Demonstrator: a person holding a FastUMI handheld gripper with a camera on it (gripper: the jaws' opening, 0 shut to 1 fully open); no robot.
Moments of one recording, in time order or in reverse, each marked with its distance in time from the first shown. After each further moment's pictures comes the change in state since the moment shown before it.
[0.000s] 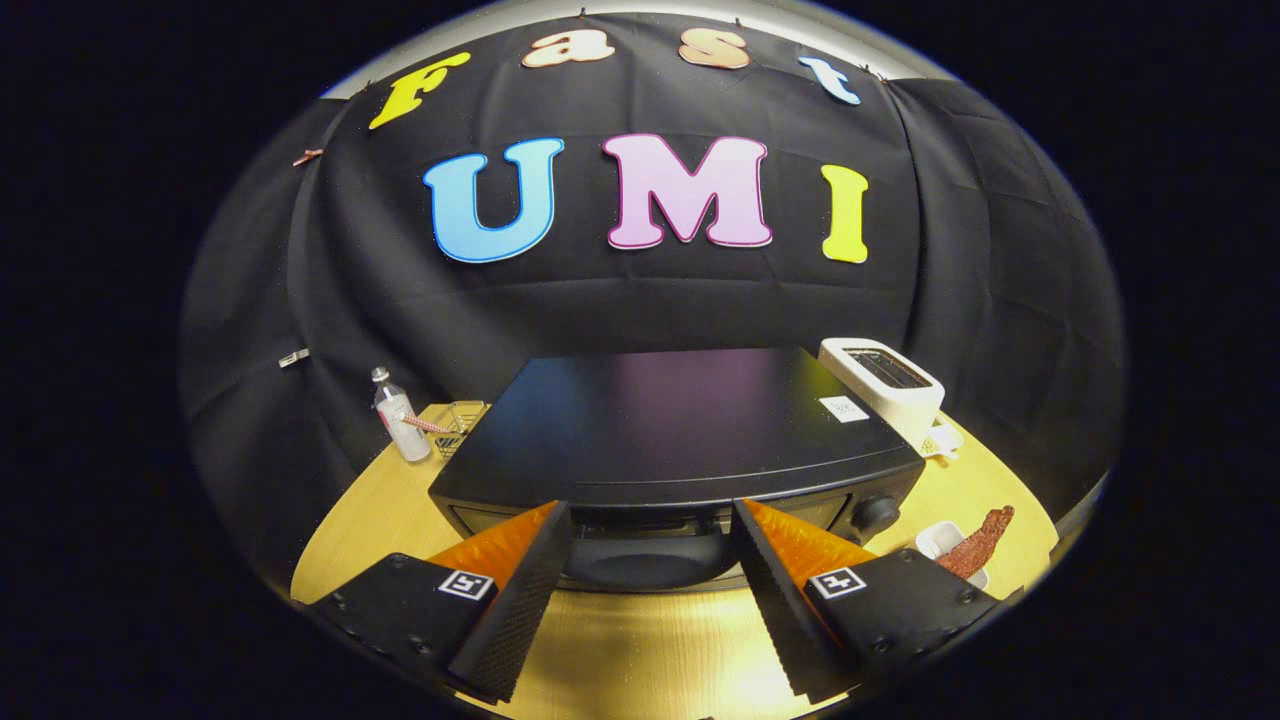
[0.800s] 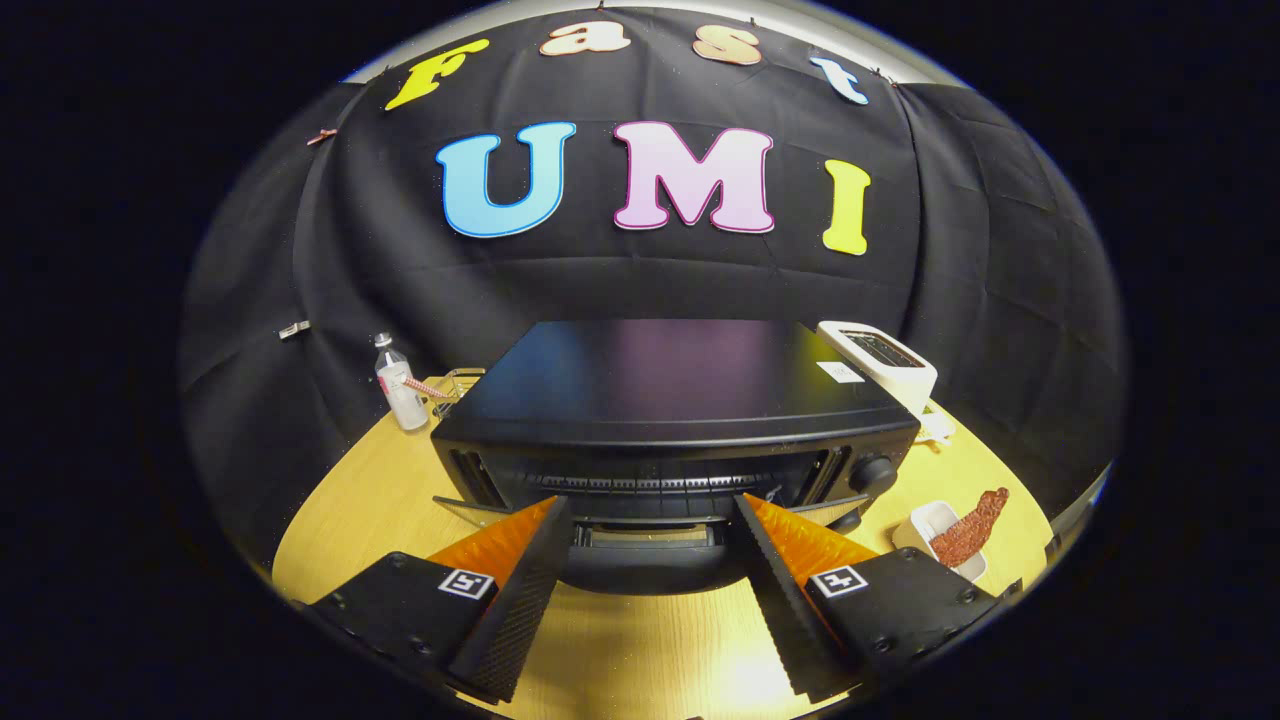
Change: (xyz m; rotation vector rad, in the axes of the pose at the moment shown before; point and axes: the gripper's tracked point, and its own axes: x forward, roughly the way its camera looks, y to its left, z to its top) arm -0.028 0.000 -0.038 -0.036 0.025 -0.008
